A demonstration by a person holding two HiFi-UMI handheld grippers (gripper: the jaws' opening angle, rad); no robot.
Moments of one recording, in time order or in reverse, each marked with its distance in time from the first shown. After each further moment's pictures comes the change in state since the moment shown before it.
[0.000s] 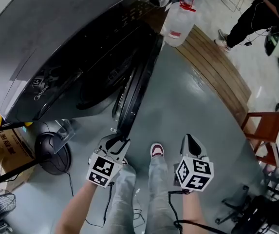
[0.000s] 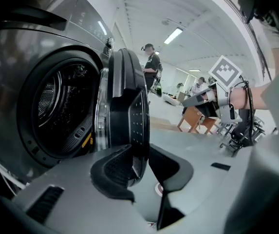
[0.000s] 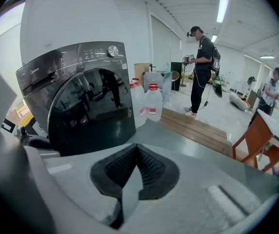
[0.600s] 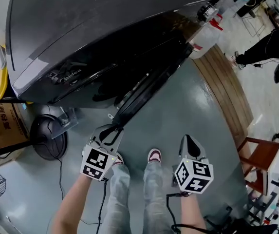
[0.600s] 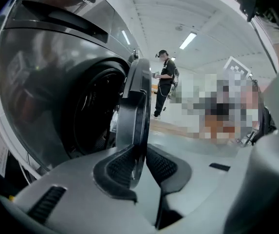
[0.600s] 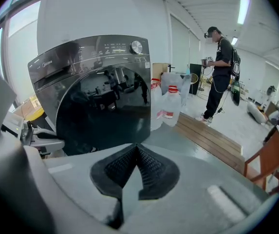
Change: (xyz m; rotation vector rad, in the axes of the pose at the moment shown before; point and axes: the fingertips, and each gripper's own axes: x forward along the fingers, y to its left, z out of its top) left arm -0.035 0.070 -0.006 -0.076 -0.100 0.223; right arm 0.027 0.060 0.022 -0.144 -0.001 0.144
